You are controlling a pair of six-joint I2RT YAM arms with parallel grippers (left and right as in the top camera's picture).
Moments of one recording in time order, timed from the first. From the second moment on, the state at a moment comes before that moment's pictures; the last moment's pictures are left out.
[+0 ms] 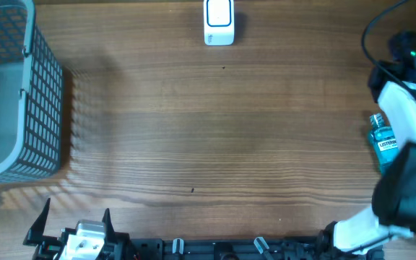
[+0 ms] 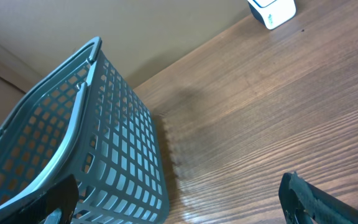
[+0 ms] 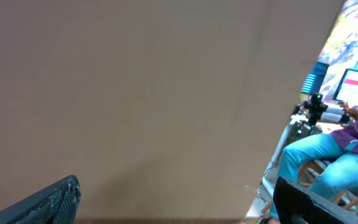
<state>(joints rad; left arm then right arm) -0.13 0.02 0.96 -1.25 -0.17 0.52 -0.24 1.74 1.26 1.34 1.51 -1.08</state>
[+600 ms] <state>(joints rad) -0.13 0.01 0.96 -0.60 -0.44 0.53 0.26 1.19 1.38 0.95 1.15 -1.04</state>
